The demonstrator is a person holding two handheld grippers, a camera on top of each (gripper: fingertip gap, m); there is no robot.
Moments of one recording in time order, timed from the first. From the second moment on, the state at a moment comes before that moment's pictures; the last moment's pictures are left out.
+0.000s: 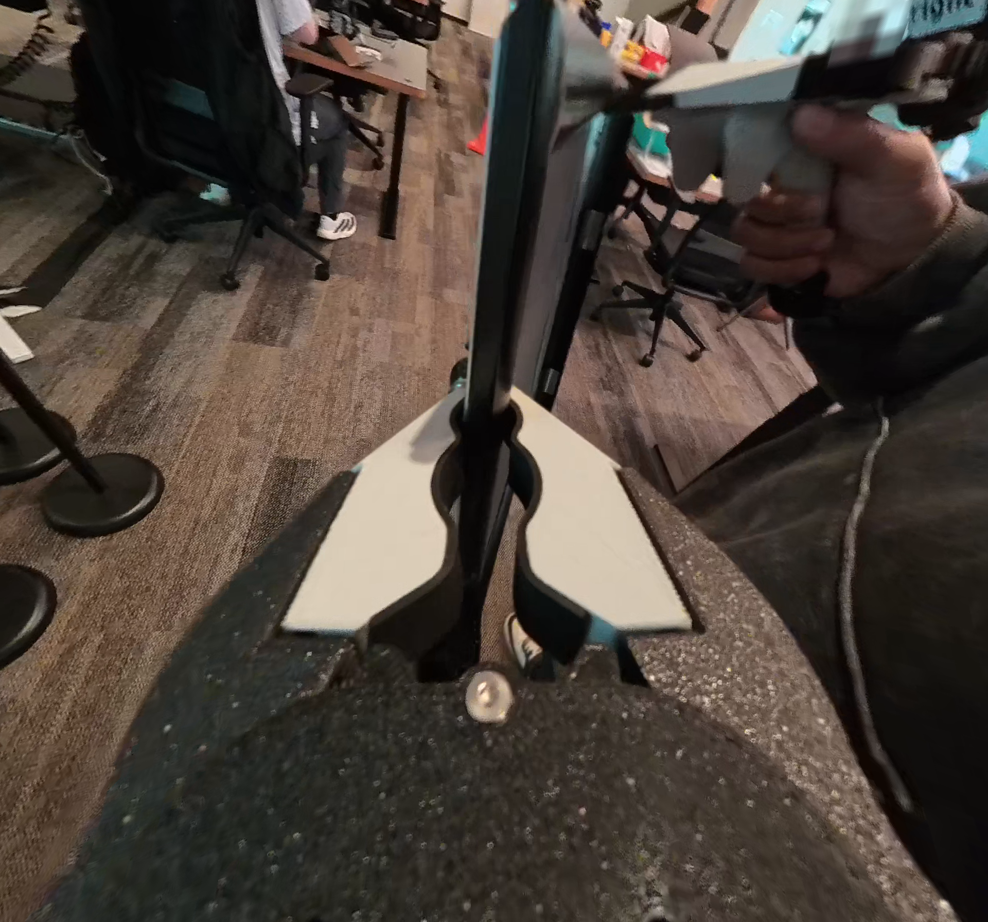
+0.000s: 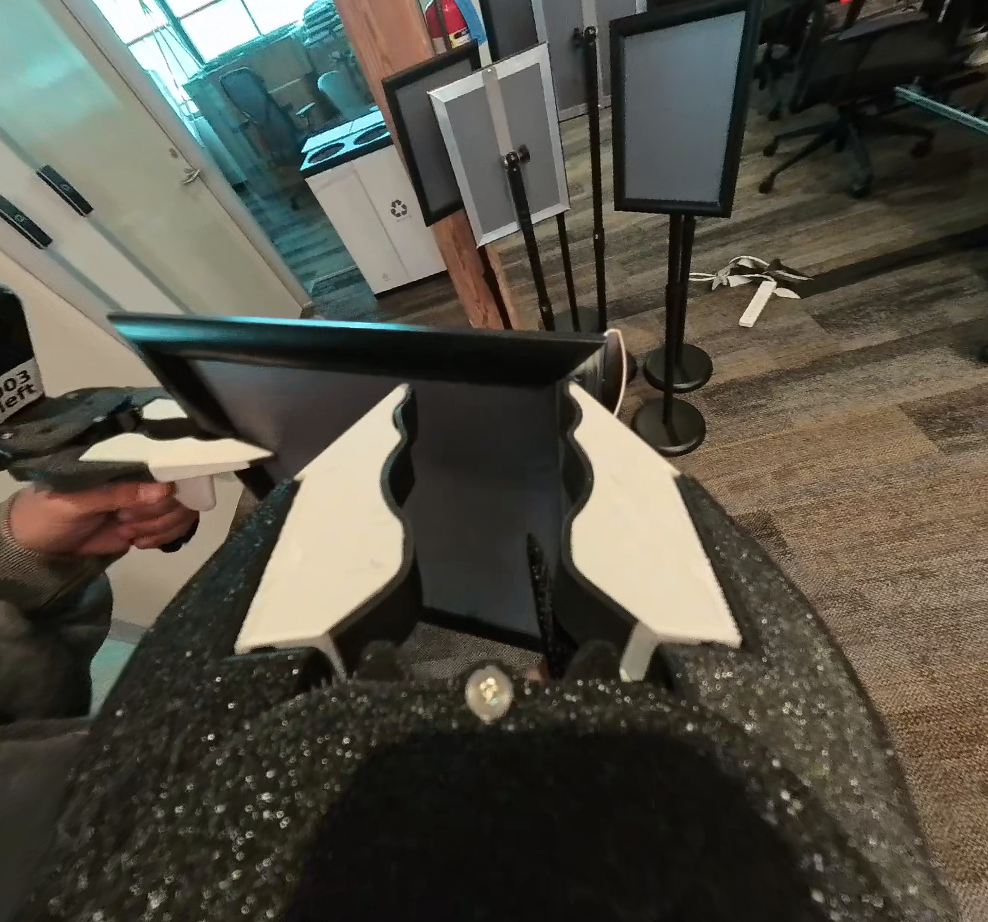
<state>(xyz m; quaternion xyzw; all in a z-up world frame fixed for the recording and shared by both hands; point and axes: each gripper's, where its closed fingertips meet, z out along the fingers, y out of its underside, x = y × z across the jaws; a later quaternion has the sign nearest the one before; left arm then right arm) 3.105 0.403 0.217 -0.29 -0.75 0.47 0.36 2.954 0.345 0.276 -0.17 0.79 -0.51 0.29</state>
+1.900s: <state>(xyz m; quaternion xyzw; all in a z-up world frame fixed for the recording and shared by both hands) 3.100 0.414 0.210 -0.40 -0.73 0.41 0.37 2.942 0.355 0.295 -0.05 0.69 -0.50 0.52</state>
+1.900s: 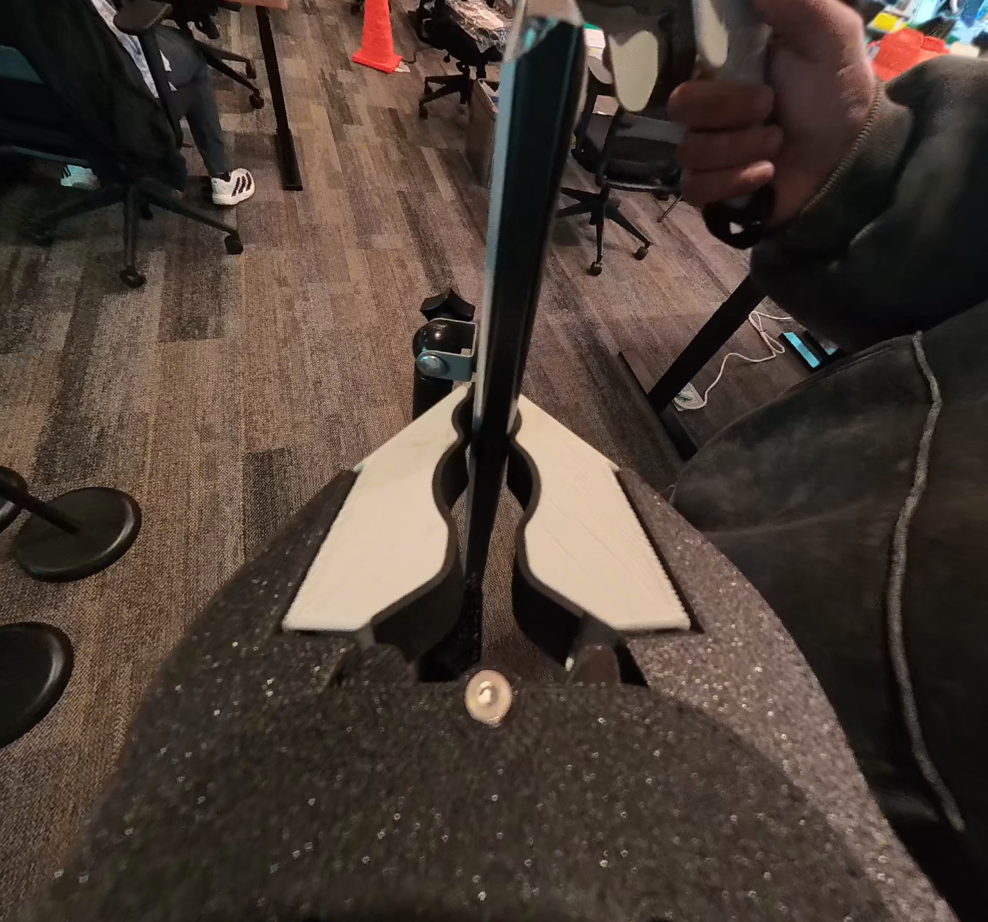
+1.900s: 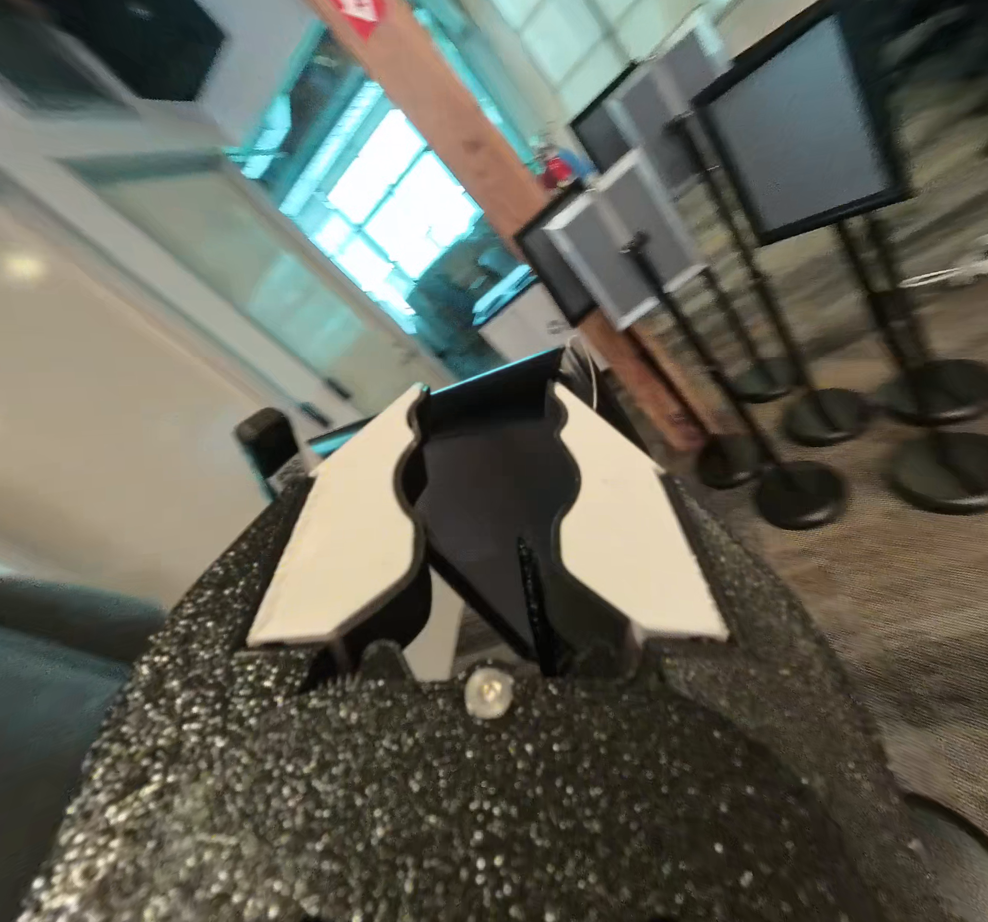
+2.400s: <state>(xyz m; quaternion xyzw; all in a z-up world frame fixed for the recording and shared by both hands) 3.107 0.407 0.204 -0.39 -0.75 0.42 0.32 2.943 0.352 0.299 -0.15 0.65 -0.35 0.65</state>
